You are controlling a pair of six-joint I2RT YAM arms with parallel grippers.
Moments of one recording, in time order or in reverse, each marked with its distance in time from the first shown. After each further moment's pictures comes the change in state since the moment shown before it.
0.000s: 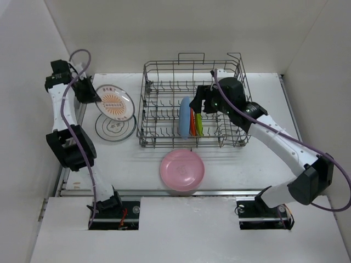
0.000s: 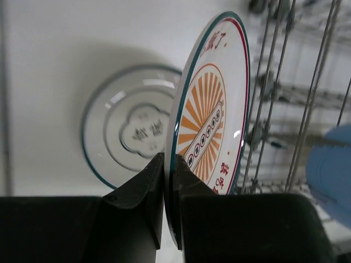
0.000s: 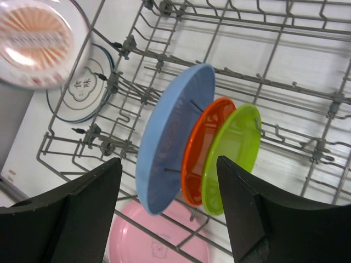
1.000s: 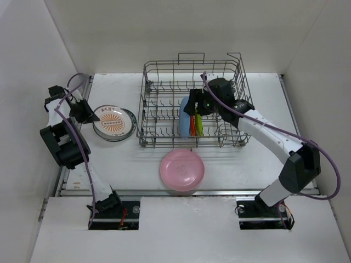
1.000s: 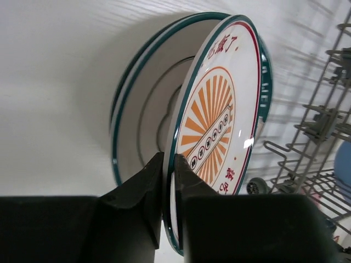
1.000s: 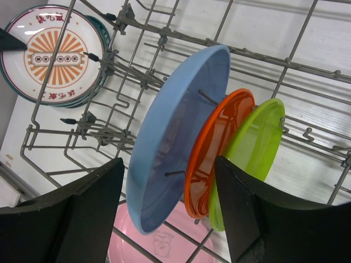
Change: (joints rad) left arm 0.129 0.080 -0.426 0.171 0.161 0.093; right arm 0.001 0.152 0.040 0.014 -0.089 0.017
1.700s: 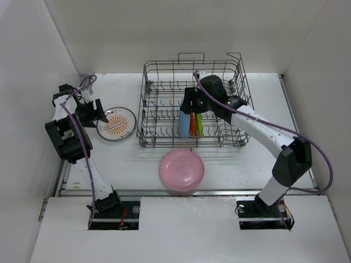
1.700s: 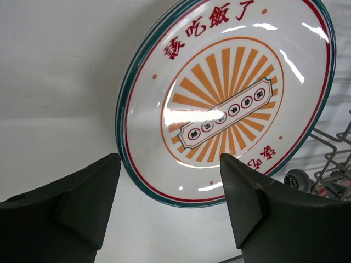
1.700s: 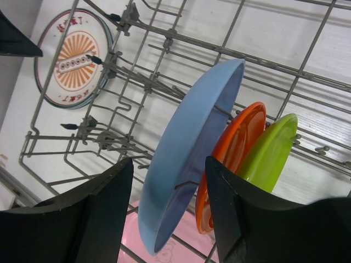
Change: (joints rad) left arm -0.049 0.093 0.071 -0.093 -0.111 0.152; right arm 0.031 0.089 0.103 -0.037 0.014 -0.016
